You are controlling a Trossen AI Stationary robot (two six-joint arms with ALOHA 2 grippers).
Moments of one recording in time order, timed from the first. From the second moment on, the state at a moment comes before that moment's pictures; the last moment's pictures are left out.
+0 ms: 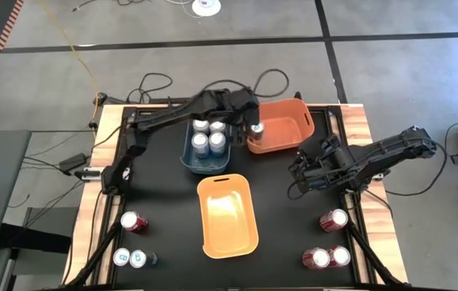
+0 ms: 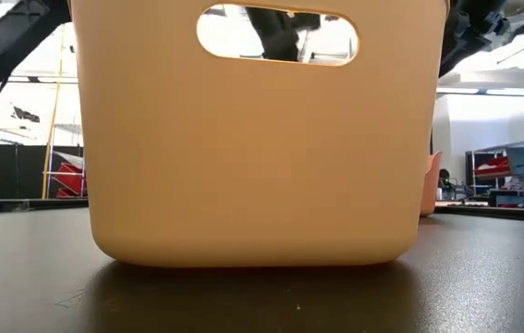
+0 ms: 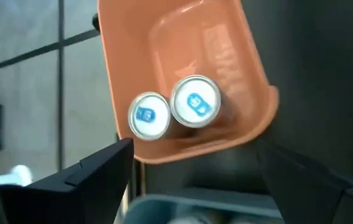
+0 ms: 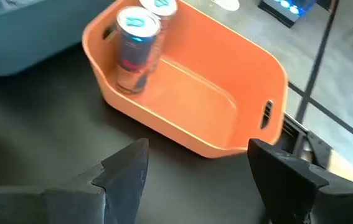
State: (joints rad) left arm 0.28 2.14 2.36 -1.12 -0.20 0.49; right arm 0.29 1.21 1.13 -1.38 0.89 1.06
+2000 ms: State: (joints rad) left arm -0.46 1.12 0.95 -0.90 -0.32 -0.61; right arm 0.32 1.43 1.14 -0.30 0.75 0.34
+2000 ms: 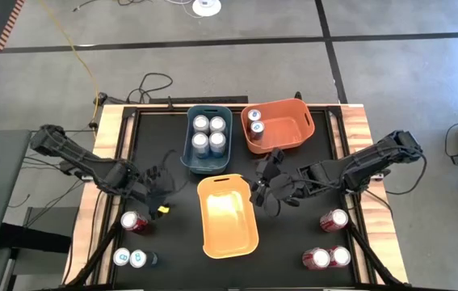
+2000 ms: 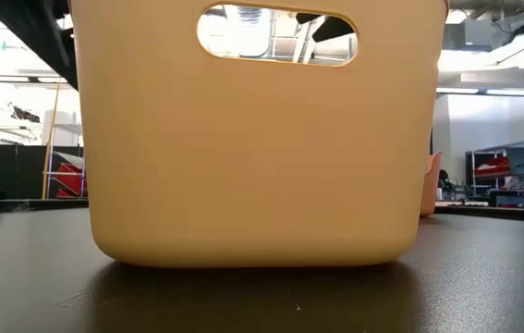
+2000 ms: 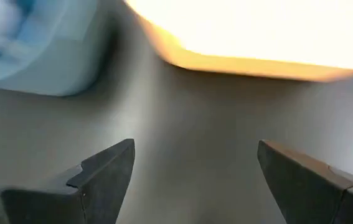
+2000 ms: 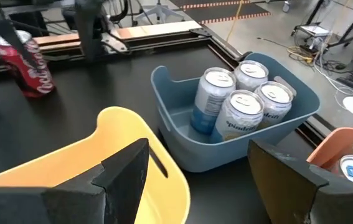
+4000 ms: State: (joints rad) left arm -1.10 1.47 1.30 -1.20 -0.06 -1.31; right arm 0.43 1.59 1.14 -0.07 0.81 0.68
